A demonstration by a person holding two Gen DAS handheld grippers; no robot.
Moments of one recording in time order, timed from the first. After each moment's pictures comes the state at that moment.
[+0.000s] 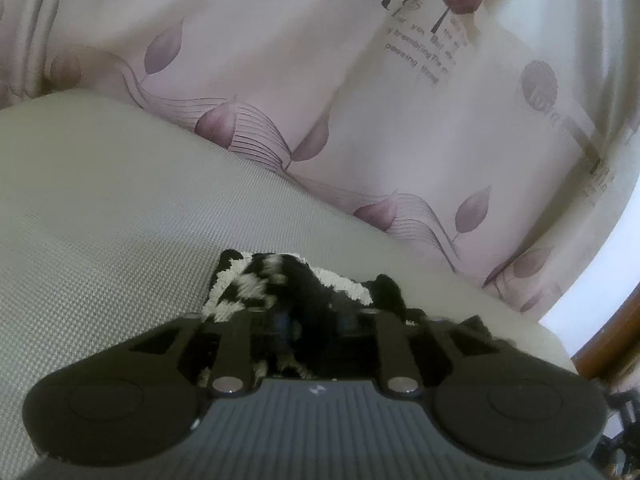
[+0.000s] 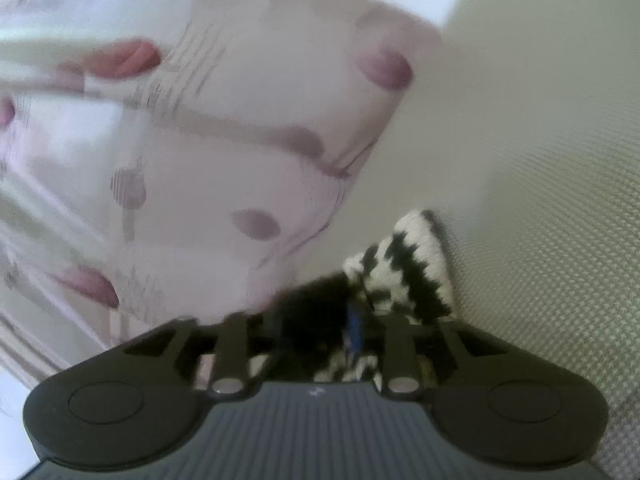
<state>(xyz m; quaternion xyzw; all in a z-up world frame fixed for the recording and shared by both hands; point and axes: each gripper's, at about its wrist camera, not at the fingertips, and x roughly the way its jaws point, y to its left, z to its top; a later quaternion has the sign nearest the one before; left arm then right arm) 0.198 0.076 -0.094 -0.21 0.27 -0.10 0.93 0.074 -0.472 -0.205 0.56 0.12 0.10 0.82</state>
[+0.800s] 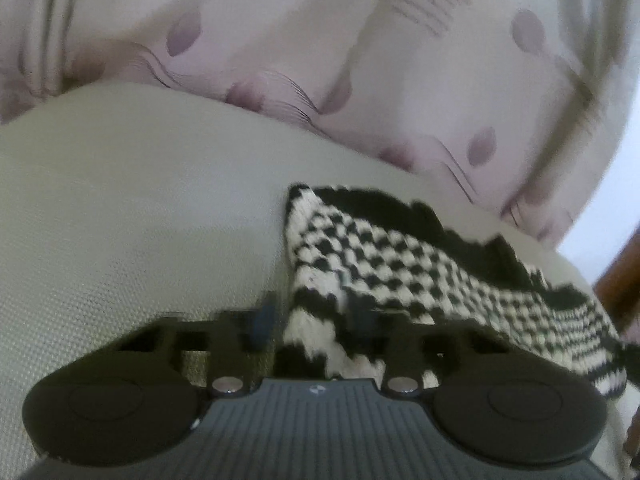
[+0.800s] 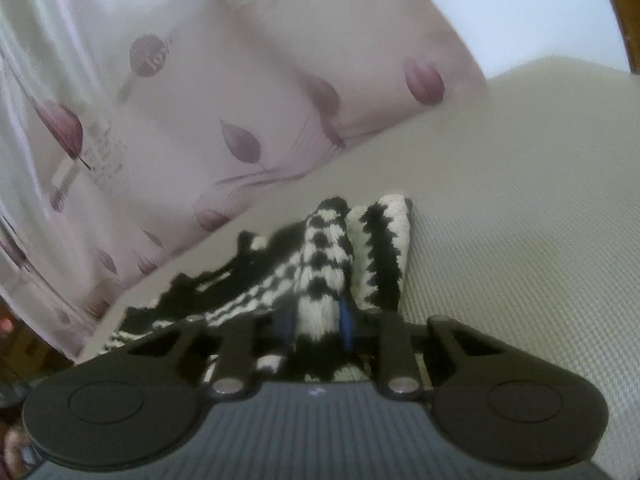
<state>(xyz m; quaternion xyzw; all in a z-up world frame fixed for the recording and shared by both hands) 0.144 0.115 -0.116 -0.13 0.32 -0.12 0.93 0.035 -0.435 -0.175 0.30 0.21 0.07 0.93</state>
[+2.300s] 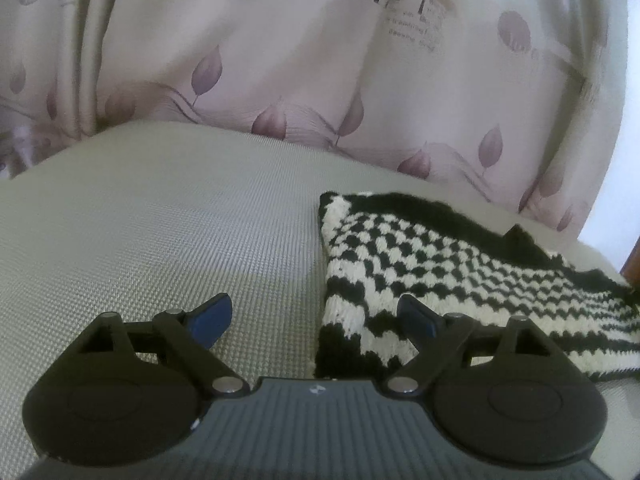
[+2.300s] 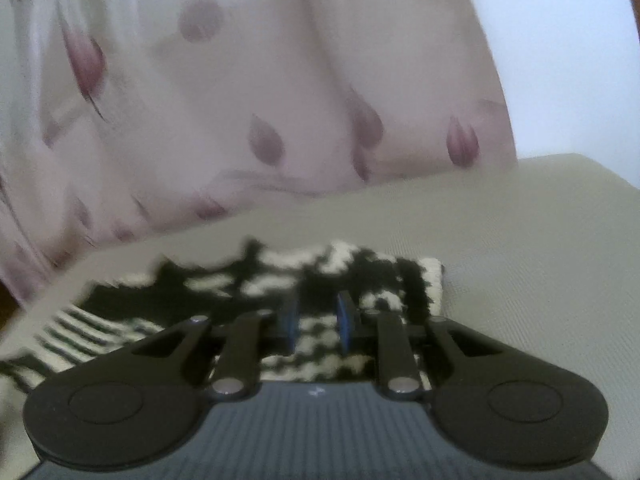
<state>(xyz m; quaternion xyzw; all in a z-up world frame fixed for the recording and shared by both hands) 0.105 0.122 -0.118 -0.08 0.27 -0.08 0.96 0.080 -0.383 -0.142 0.11 0.25 0.01 0.96</state>
